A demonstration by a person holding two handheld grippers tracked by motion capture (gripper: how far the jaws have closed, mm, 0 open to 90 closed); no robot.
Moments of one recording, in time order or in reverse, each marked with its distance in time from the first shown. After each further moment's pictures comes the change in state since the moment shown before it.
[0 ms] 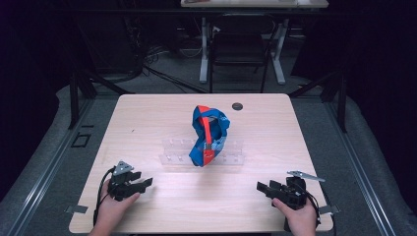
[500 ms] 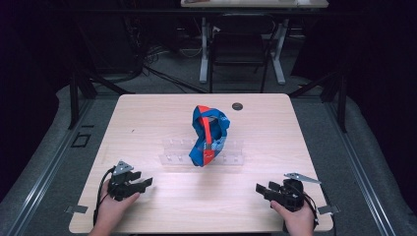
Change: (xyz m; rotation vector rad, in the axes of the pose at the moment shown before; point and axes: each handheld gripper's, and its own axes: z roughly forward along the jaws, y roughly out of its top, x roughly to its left) left arm 0.000 0.000 0.000 -0.001 -0.001 -0.001; right arm -0.003 -0.008 0.008 0.004 -0.024 -0.045
